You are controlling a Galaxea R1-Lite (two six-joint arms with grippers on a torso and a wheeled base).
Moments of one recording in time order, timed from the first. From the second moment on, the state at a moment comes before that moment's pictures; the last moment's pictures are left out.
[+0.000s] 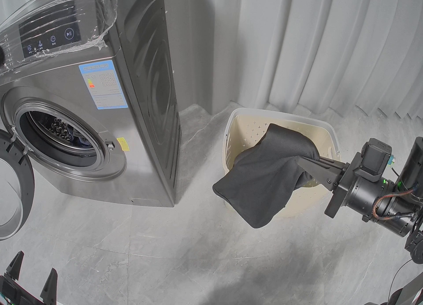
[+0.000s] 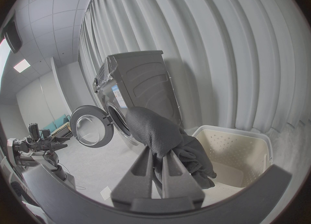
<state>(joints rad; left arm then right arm) 0.00 0.02 -0.02 0.00 -0.01 -0.03 0.67 1.45 -0.42 -1.07 0.06 0.07</state>
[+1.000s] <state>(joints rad) 0.00 0.02 -0.02 0.00 -0.01 -0.03 0.71 1.43 -0.41 -1.09 0.07 0.09</state>
